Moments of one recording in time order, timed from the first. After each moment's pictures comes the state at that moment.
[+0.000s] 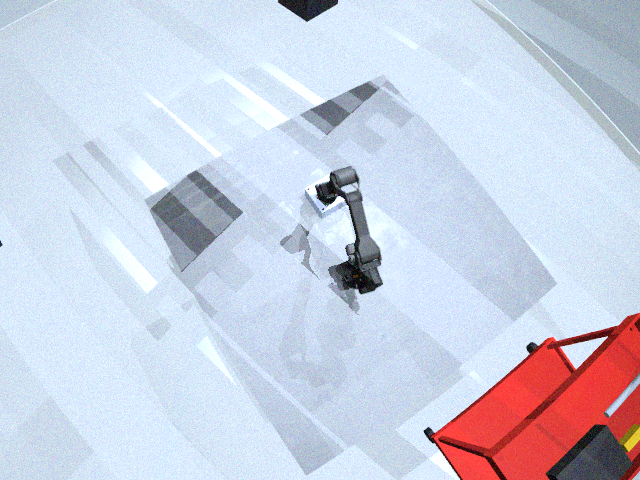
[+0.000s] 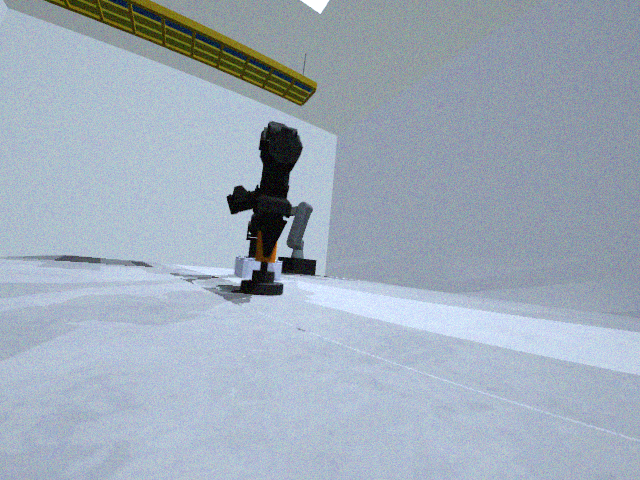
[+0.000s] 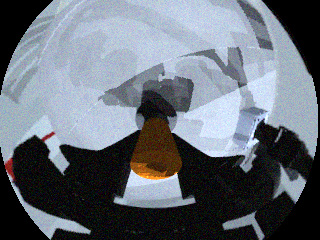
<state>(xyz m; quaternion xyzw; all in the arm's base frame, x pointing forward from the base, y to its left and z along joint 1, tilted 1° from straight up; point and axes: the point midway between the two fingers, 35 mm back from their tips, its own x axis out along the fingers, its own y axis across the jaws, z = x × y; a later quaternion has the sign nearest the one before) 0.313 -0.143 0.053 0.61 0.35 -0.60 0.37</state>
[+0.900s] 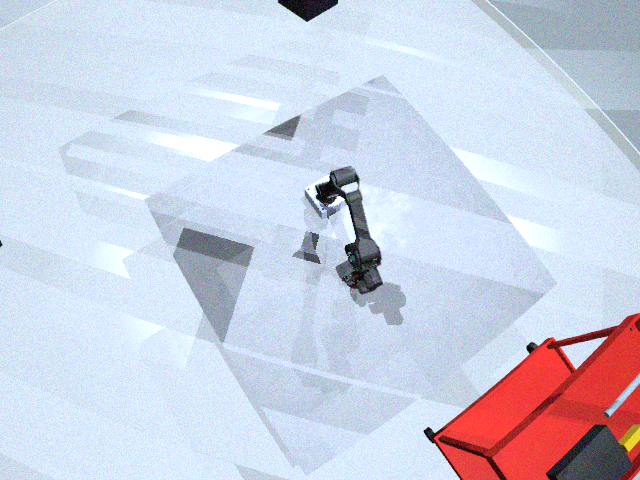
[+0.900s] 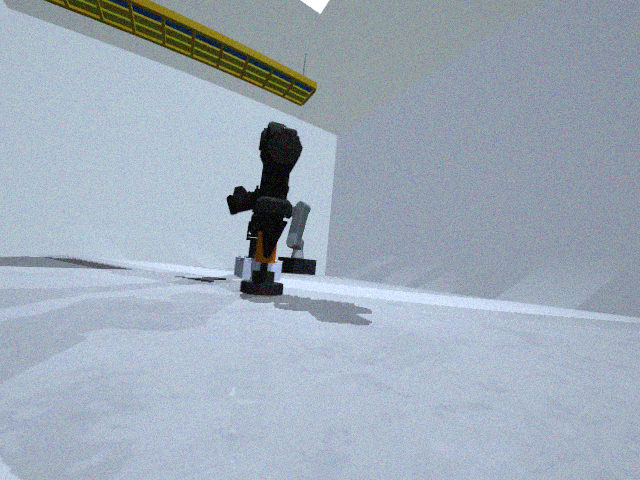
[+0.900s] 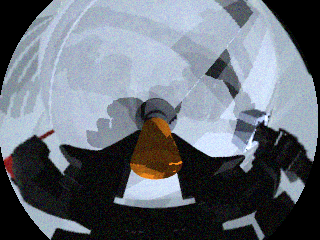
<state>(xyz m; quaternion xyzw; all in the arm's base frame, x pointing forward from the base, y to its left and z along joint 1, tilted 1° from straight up) 0.312 -0.143 0.051 0.61 0.36 -0.60 0.38</state>
